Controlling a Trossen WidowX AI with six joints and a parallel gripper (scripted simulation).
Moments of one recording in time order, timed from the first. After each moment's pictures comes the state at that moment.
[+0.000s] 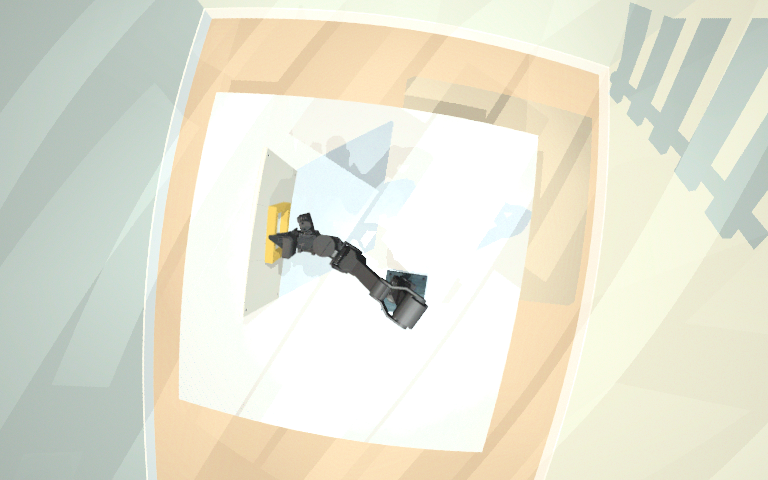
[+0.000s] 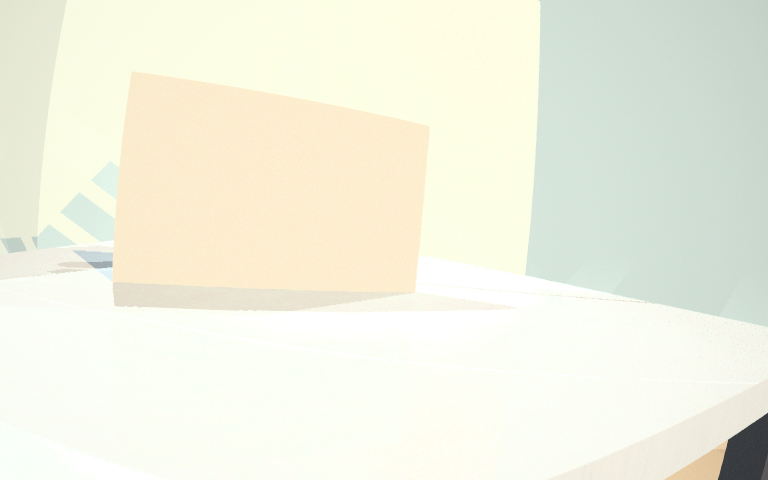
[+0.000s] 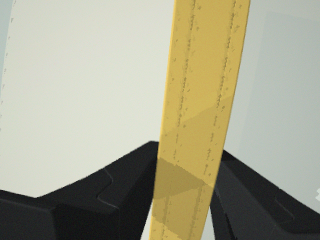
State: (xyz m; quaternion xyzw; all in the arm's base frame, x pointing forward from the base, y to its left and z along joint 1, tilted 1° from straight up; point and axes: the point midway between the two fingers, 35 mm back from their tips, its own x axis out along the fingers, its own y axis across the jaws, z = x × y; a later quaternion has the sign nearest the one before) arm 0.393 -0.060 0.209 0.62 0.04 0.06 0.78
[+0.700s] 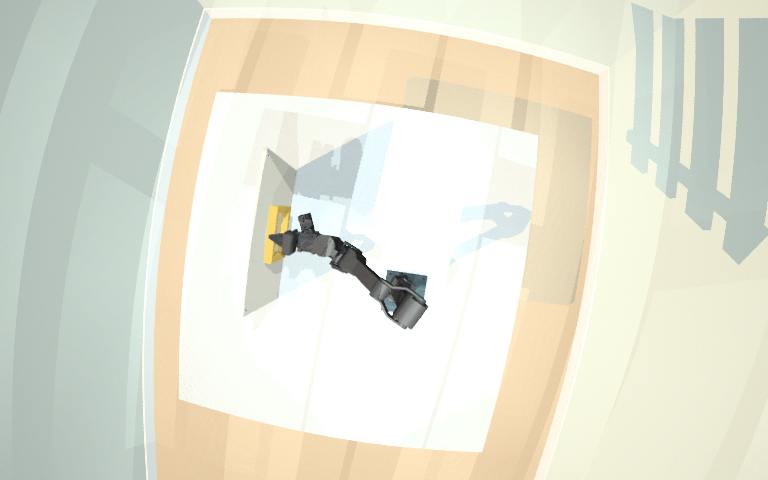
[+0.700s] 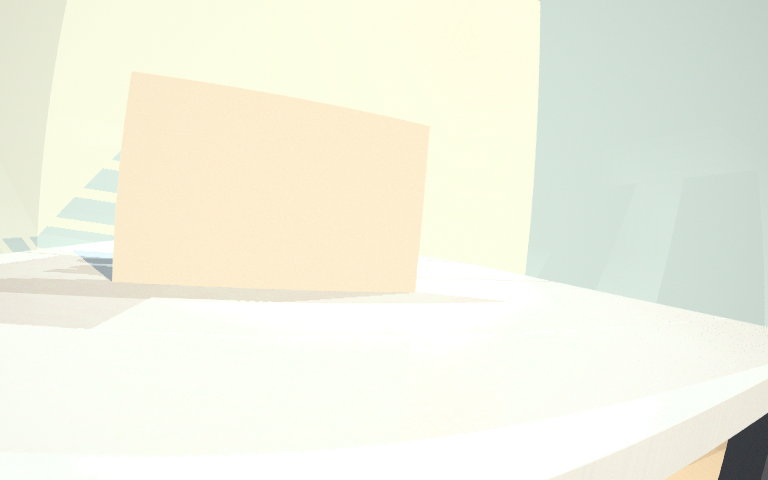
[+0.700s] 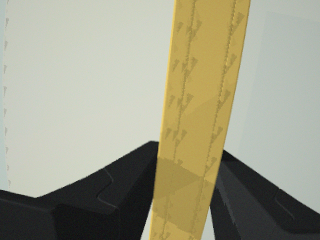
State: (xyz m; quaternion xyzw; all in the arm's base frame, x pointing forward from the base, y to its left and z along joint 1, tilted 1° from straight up) arm 0.393 -0.060 0.209 0.66 0.04 0.06 0.75
